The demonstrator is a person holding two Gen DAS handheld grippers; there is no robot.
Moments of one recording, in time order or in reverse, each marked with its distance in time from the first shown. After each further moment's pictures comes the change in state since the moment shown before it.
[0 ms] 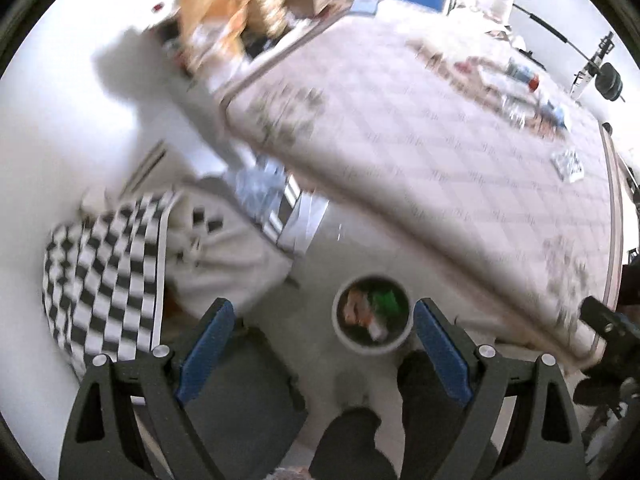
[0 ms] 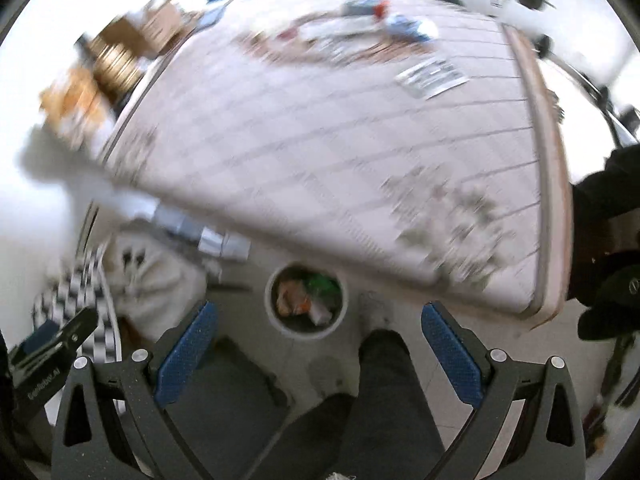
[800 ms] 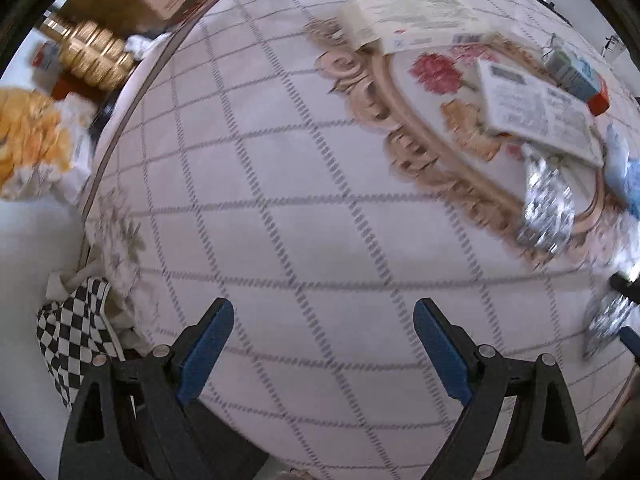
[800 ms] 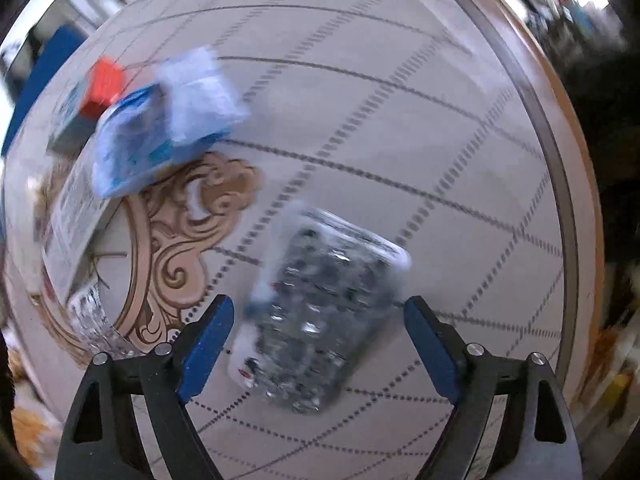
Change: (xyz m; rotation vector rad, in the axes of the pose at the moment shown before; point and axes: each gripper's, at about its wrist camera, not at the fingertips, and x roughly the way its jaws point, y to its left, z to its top) left arm 0.172 -0.182 0.236 0.053 0.228 0.086; right arm 0.218 -0.146 0.291 0.428 0.173 -0.212
